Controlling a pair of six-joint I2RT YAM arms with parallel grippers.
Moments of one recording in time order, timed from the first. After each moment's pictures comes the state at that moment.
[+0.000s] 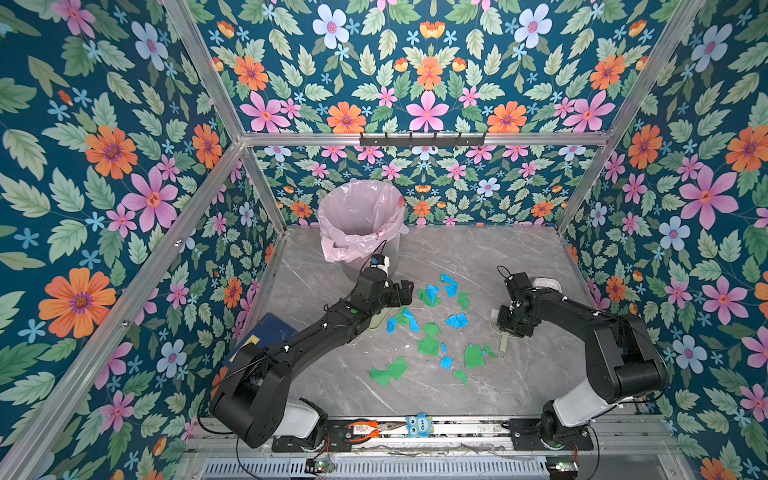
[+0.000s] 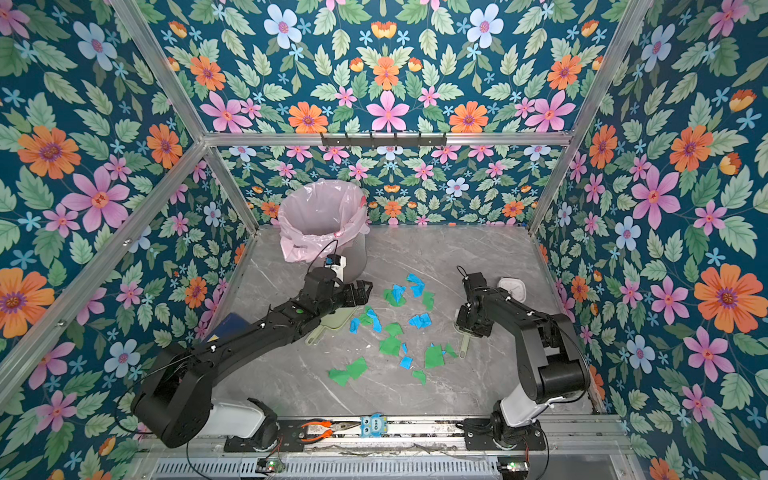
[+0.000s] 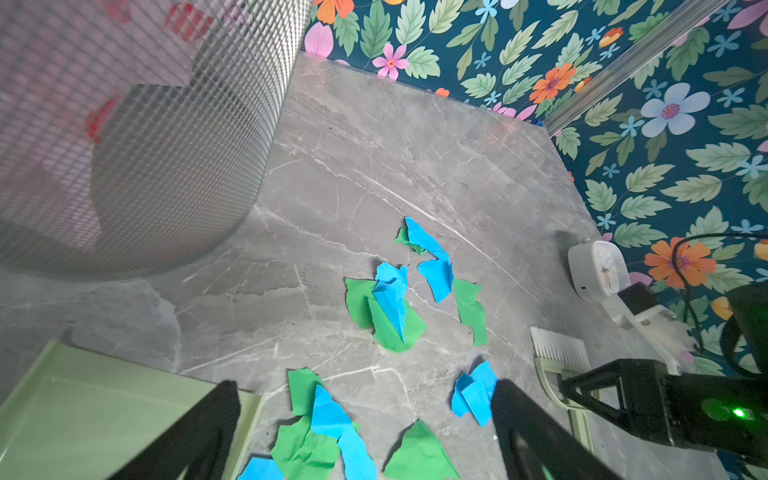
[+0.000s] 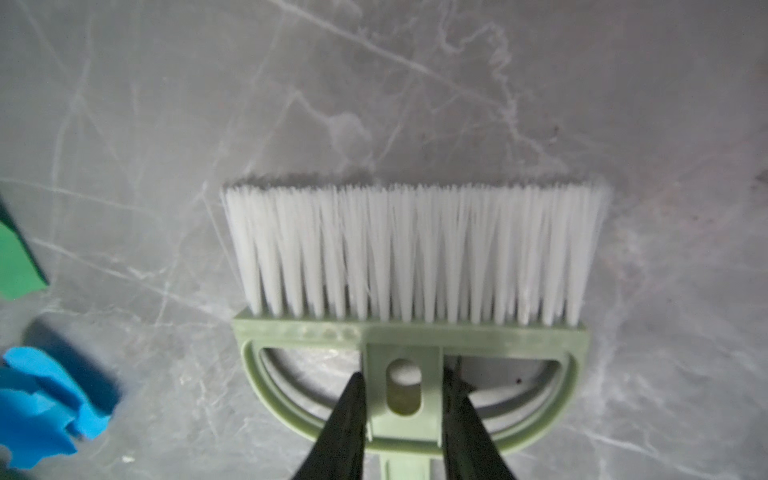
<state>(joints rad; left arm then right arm) -0.60 1.40 0.81 0.07 0.00 -0.54 0.17 1.60 0.87 -0.64 -0.03 0.54</state>
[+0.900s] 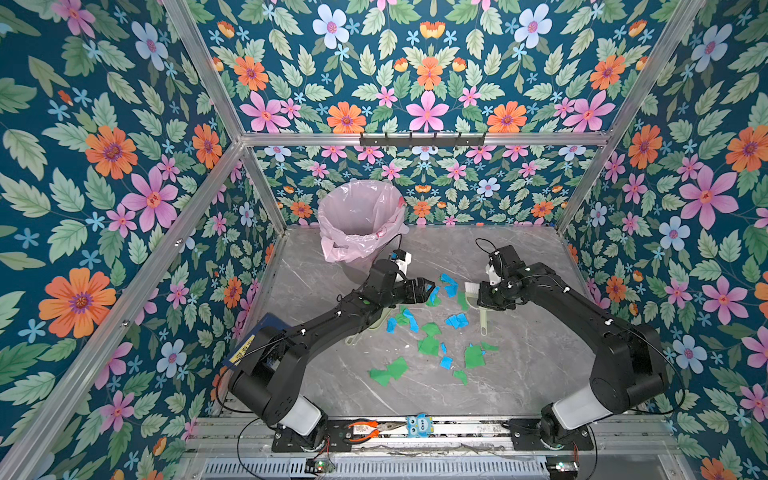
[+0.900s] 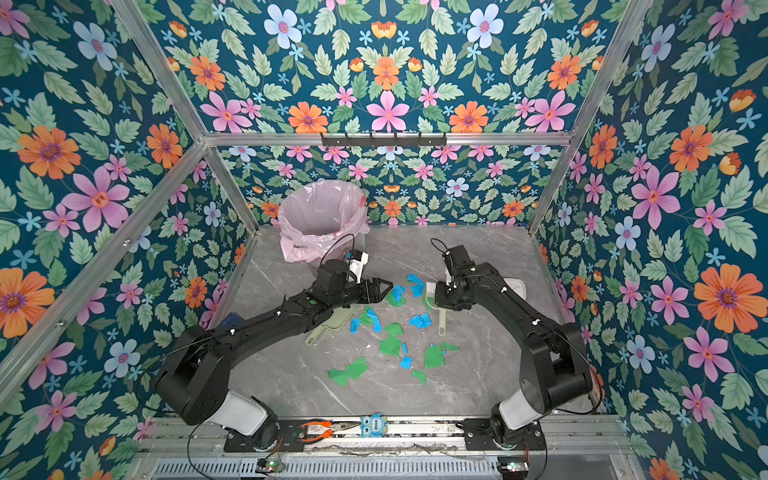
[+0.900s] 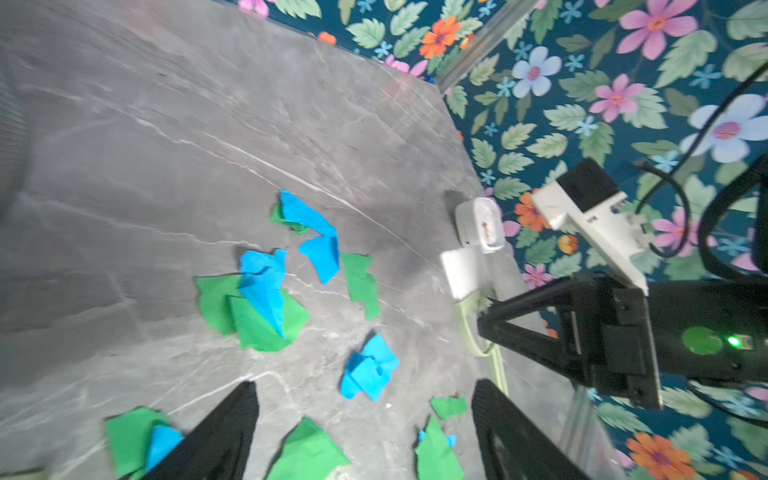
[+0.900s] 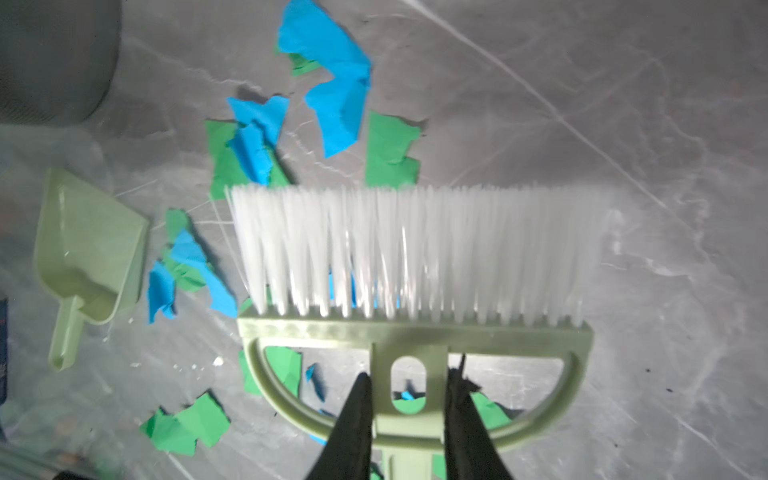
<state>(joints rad) -0.64 1.55 0.93 0.15 0.35 -0.60 0.36 1.56 1.23 -0.85 -0.16 0.44</state>
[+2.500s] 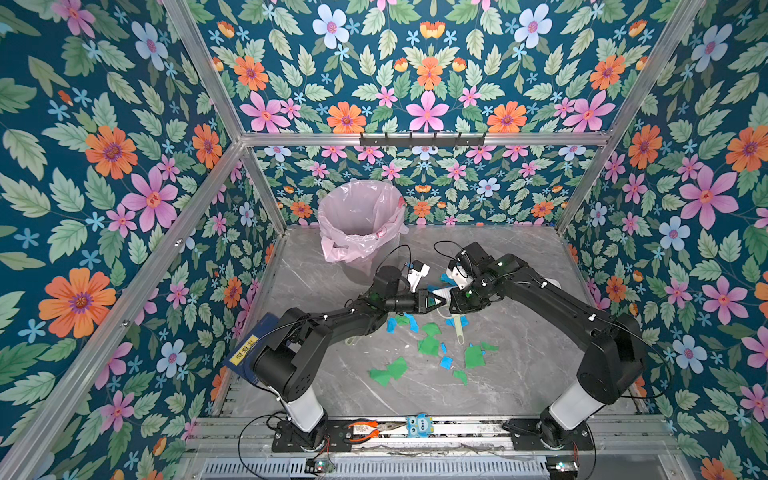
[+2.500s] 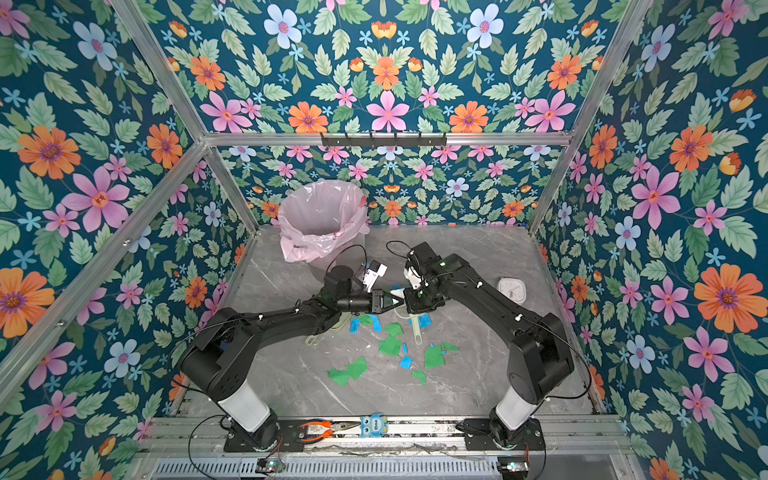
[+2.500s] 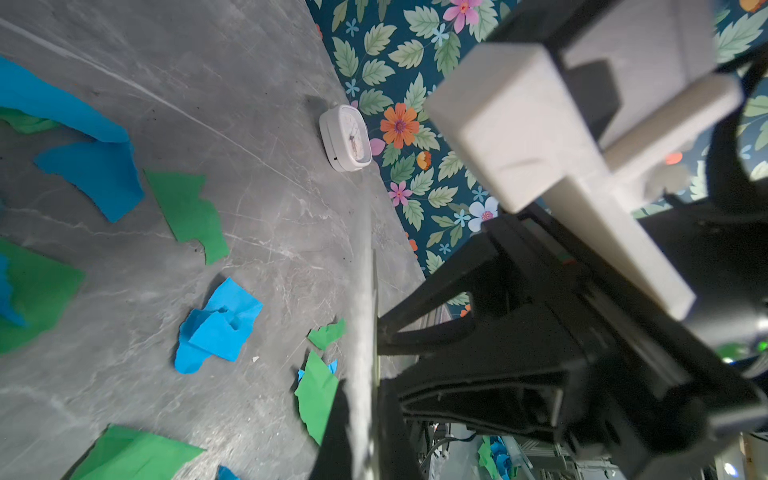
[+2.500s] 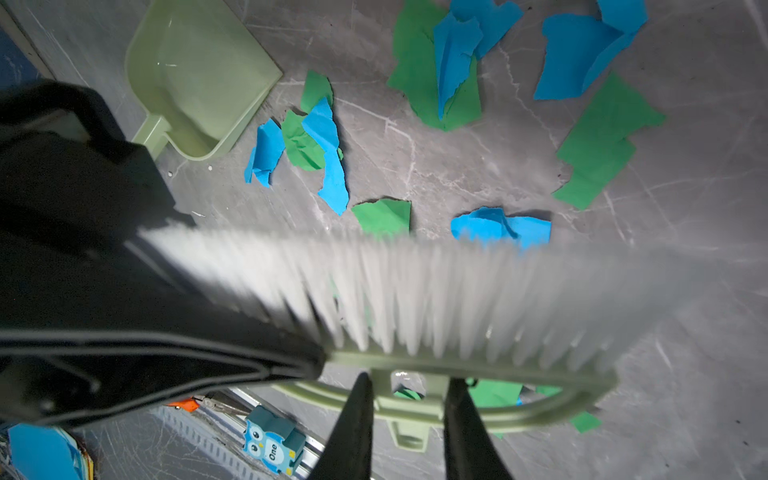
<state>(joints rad) -0.64 1.69 0.87 0.47 0.77 -0.78 0.57 1.65 1.42 -1.01 -0.22 0.29</state>
